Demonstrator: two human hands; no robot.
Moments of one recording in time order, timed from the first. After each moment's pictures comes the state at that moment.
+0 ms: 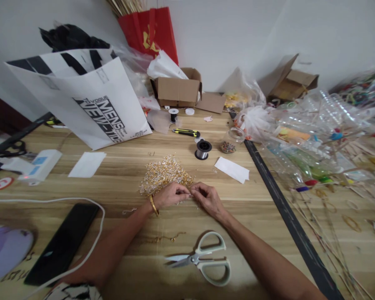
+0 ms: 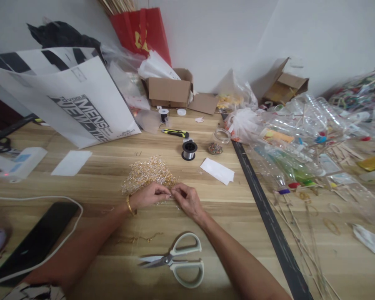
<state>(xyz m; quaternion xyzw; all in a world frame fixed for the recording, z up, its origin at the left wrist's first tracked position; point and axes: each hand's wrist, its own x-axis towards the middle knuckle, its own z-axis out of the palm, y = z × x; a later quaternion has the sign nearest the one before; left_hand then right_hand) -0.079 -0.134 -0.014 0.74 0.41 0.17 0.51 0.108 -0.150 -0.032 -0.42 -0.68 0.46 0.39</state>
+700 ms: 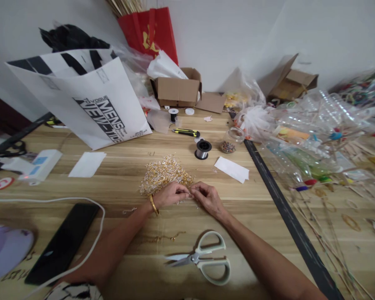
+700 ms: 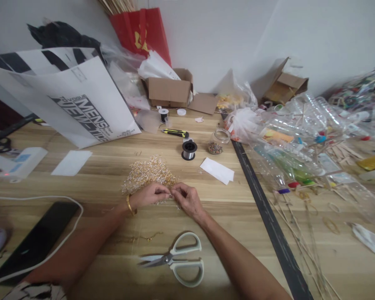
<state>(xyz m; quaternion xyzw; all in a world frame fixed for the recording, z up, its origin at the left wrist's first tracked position) -0.079 -0.135 -0.012 0.73 0.41 0.17 0.51 0.108 -0.151 -0.035 -0.42 -0.65 0.51 0.39</state>
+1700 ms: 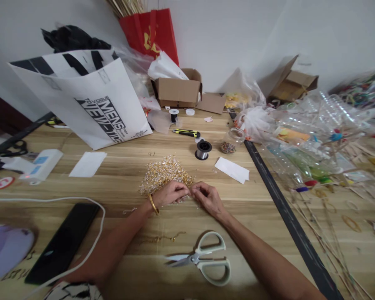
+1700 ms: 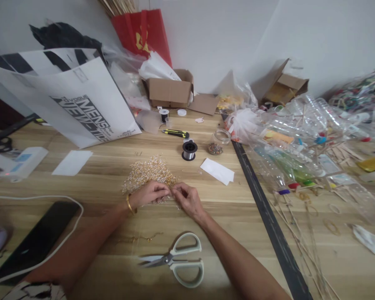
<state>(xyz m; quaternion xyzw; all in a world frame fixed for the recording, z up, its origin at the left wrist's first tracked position) -0.078 -0.134 -0.007 0.67 0.44 0.18 0.58 0.108 -0.151 -0.034 -0.42 -0.65 0.50 0.39</state>
